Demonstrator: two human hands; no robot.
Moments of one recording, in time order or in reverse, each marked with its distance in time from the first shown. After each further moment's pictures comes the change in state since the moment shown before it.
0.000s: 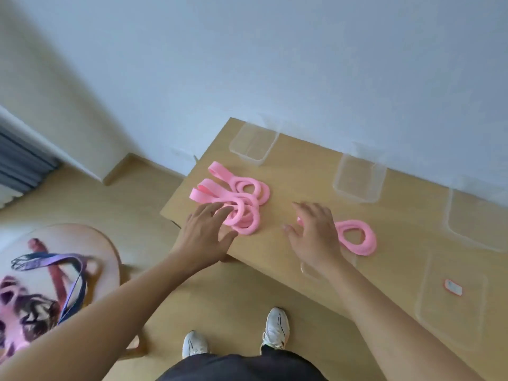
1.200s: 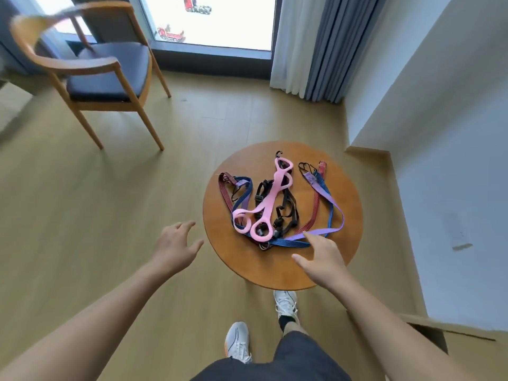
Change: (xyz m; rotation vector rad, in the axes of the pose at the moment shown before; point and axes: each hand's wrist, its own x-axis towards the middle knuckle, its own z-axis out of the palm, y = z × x) left_hand -0.533 -0.410 0.005 -0.459 0.306 -1.497; right_hand -0.120 -0.467 0.392 -0.377 -0.950 -0.709
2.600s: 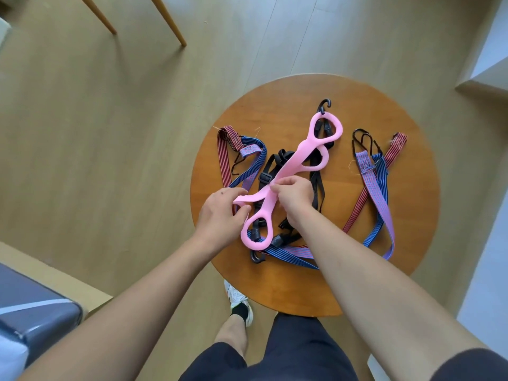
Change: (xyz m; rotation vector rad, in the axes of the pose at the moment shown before) left_hand 0.145 0.128 0.105 -0.281 0.023 -0.159; right_hand 0.296 -0.041 0.085 0.686 -0.199 0.501
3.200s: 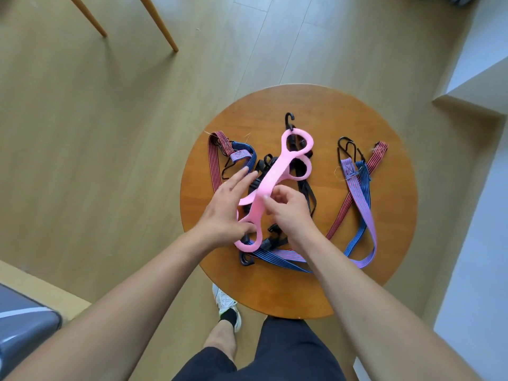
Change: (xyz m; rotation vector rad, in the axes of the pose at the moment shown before) left_hand 0.013 0.014 -0.001 -0.034 -0.249 0.194; right_hand -0.063 -0.002 -0.046 0.041 -0.312 -0.321
